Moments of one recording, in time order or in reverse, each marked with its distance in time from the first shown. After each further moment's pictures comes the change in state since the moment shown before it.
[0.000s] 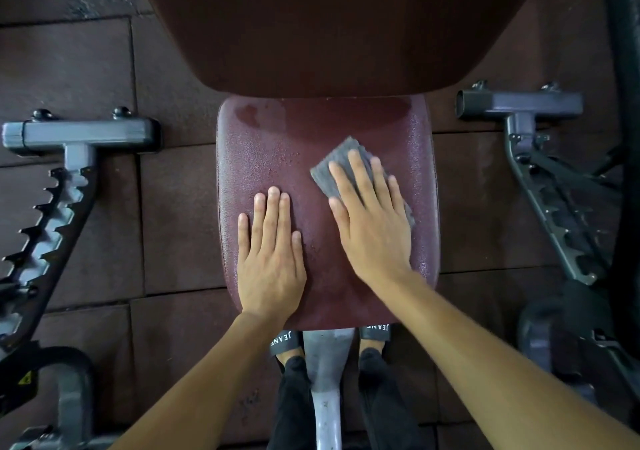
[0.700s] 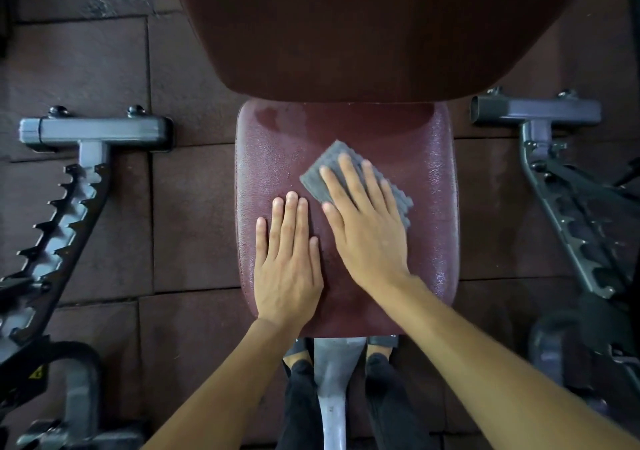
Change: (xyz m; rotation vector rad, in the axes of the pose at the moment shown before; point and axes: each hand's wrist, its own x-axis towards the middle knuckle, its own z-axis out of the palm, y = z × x) left_hand 0.000 -0.002 0.001 -0.022 0.018 0.009; right_hand 0.012 -0.024 0.003 0.047 -0.020 -0.066
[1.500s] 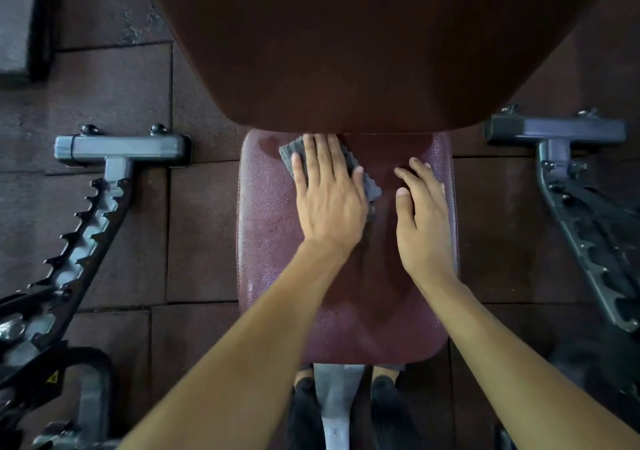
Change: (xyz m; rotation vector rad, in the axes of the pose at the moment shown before) left_hand 0.128 0.069 0.008 0.011 0.023 -0.101; right_hand 0.027 0.064 -0.028 0.579 0.145 0.334
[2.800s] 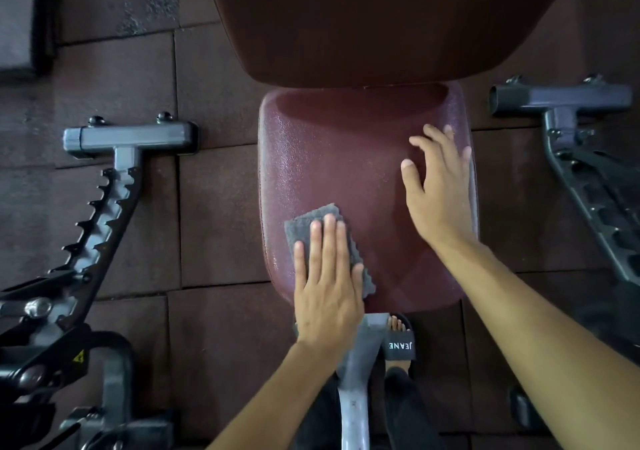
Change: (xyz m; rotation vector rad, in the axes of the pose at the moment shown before) left_hand -0.186 -0.065 -0.015 0.019 -0.099 0.167; right_hand -0.030 -0.006 0.002 -0.207 0.014 -0.063
